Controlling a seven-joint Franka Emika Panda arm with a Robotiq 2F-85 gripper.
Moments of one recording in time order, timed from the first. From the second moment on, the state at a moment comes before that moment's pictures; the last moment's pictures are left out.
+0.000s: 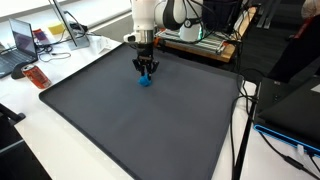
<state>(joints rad) -0.44 0.41 0.45 -2.54 0.32 3.24 -0.52</state>
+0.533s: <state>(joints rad) -0.50 0.40 0.51 -2.54 0.32 3.24 -0.50</state>
